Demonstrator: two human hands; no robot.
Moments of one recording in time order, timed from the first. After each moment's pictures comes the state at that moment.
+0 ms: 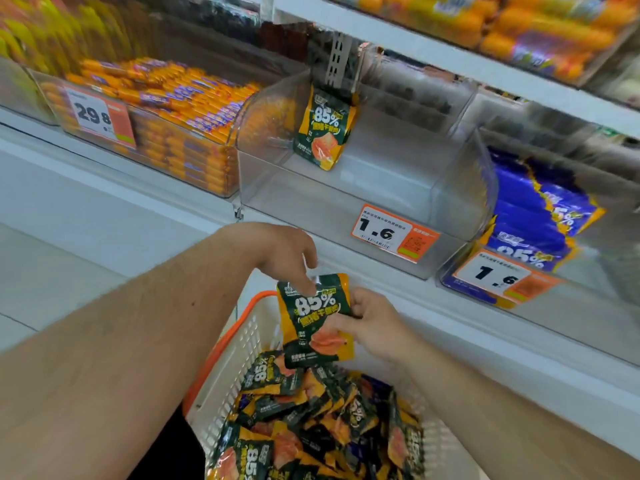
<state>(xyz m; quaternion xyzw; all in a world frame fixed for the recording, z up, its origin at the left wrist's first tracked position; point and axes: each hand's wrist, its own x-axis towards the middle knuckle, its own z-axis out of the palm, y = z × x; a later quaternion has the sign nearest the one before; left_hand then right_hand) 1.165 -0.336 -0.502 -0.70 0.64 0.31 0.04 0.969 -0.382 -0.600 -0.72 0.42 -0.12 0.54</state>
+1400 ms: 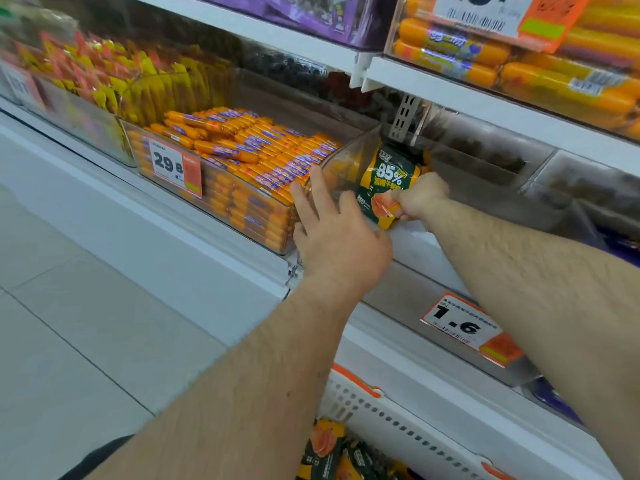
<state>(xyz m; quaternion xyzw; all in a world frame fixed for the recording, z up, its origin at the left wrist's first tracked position) 1.182 -0.381 -0.486 -0.85 0.38 0.04 -0.36 1.163 -0.580 -0.476 -0.76 0.55 -0.21 0.28</state>
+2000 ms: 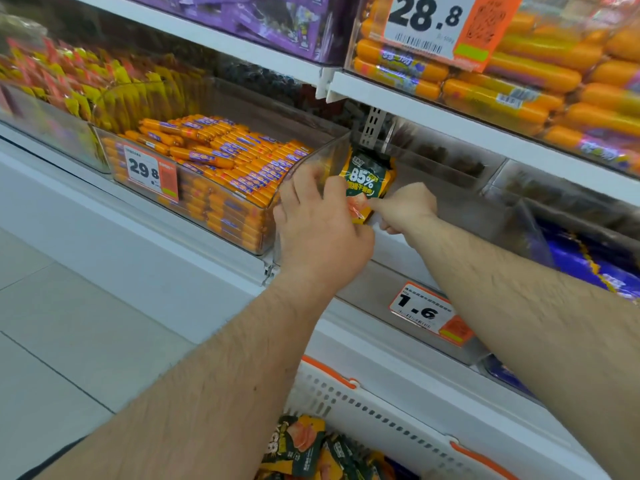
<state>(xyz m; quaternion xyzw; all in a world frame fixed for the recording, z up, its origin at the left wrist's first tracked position) 1.172 -0.369 -0.473 -0.80 0.43 -0.09 -0.41 1.122 -0.540 -0.460 -0.75 0.56 -0.24 0.26</state>
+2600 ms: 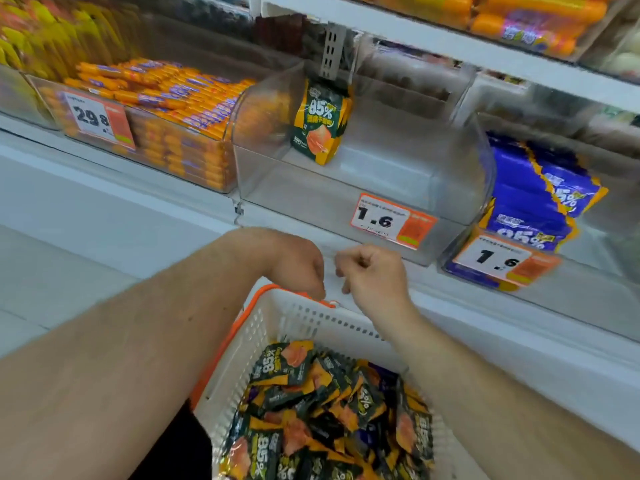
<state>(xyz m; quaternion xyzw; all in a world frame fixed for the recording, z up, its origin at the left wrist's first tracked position) 1.139 -0.323 -0.498 -0.69 0.65 0.31 0.11 0.996 -0.375 -0.563 -0.72 0.46 -0.30 0.42</state>
